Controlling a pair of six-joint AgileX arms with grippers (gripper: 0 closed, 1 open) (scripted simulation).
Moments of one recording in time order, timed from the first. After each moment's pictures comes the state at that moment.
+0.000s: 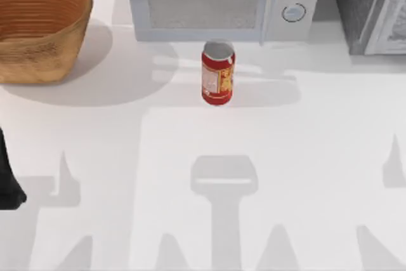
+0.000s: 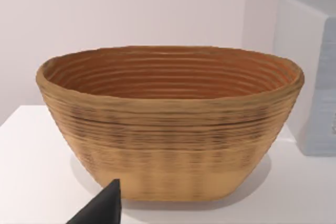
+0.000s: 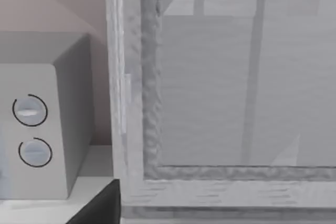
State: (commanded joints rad) left arm 0.00 0.00 0.00 0.00 0.00 0.00; right arm -0.23 0.30 0.09 0.27 -0.21 0.01
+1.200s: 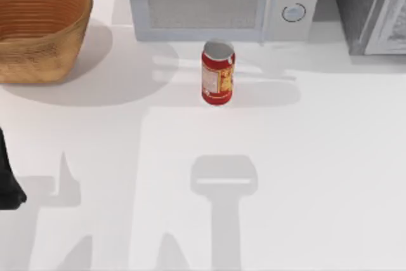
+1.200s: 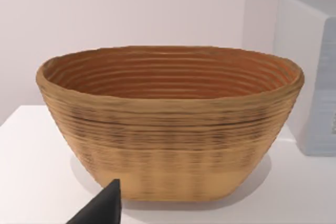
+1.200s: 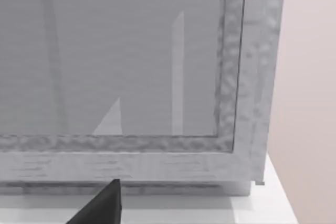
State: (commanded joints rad) left arm 0.00 0.00 0.00 0.00 0.00 0.00; right arm -1.03 1.55 0.37 1.21 -1.01 0.03
